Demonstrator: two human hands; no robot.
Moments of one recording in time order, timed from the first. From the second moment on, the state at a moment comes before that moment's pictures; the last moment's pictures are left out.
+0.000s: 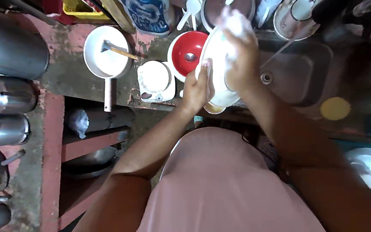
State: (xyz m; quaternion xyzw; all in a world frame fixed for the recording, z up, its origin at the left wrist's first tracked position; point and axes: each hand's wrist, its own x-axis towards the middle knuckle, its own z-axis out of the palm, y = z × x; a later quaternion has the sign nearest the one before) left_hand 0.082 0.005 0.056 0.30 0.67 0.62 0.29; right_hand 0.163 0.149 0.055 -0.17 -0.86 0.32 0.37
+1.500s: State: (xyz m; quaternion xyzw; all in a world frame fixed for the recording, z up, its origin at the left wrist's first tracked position) left_hand 0.029 -0.014 0.000 0.15 0.62 0.60 0.48; right_hand 0.189 0.068 0.003 -0.20 -0.89 0.41 -0.02
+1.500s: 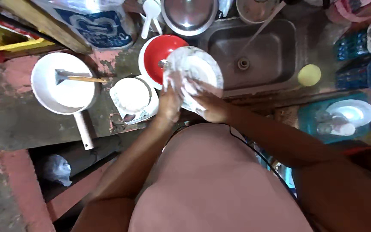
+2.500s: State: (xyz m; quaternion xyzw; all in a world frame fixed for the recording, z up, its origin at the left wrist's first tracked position) left_hand 0.268 0.159 -0.093 0.13 0.68 0.30 0.65; right_hand 0.608 0.367 -0.099 -0.74 -0.61 0.25 -0.11
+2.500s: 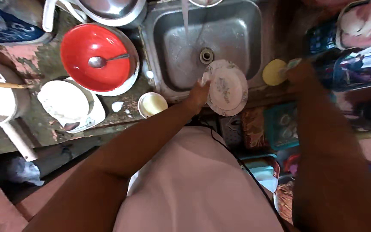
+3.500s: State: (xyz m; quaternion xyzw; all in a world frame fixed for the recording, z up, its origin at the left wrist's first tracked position) left_hand 0.374 0.250 -0.070 0.27 0.61 0.26 0.69; right_hand 0.559 0.279 -0.011 -0.58 -0.43 0.58 0.37
